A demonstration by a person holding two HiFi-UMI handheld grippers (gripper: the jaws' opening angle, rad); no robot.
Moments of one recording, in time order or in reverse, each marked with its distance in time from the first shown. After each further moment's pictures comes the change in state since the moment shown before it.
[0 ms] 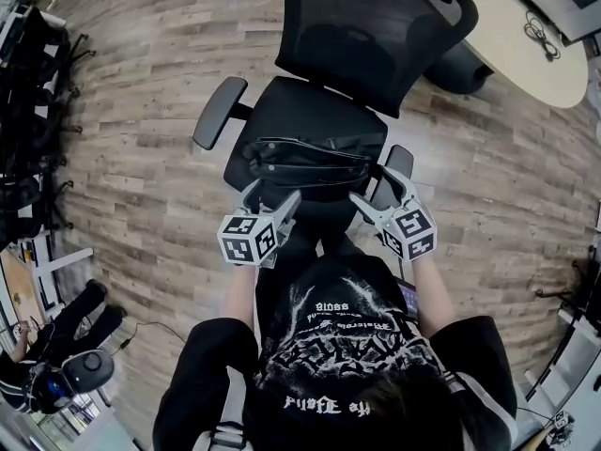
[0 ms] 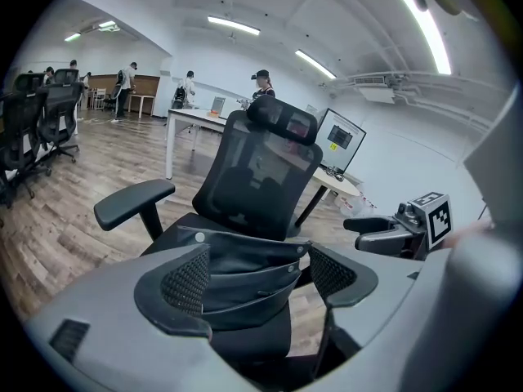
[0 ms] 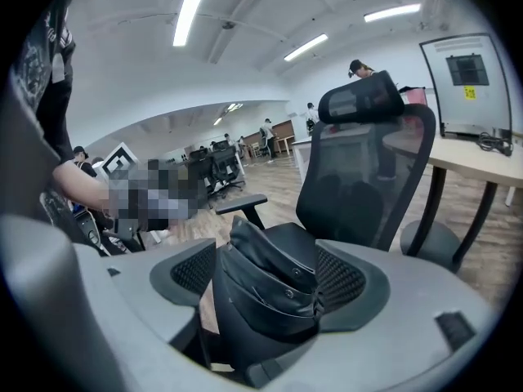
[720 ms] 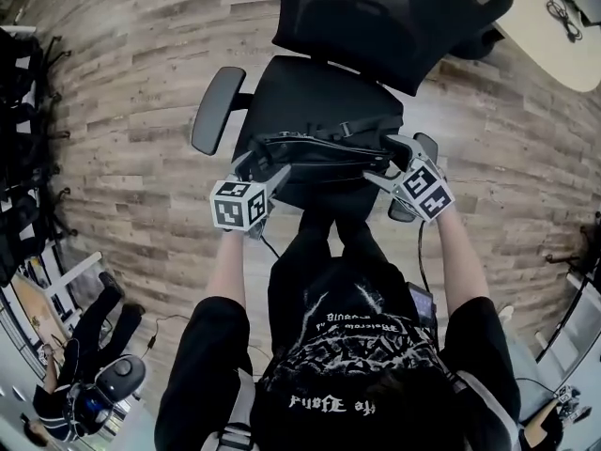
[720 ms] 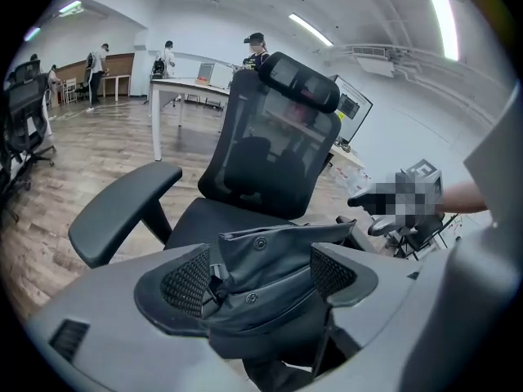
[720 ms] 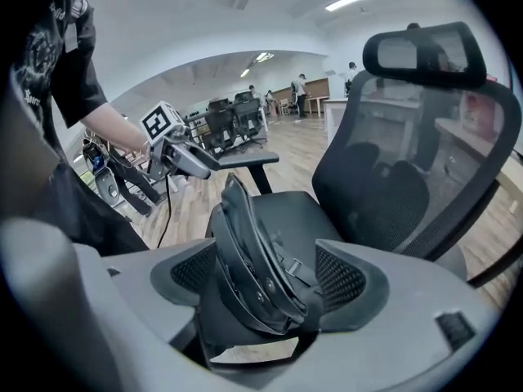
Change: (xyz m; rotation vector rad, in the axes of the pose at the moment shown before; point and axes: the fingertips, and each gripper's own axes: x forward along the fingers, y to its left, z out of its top) left arm 0.088 0.122 0.007 0.093 0.225 -0.059; right arm 0.111 -0.042 -0.030 -0.194 0.333 0.138
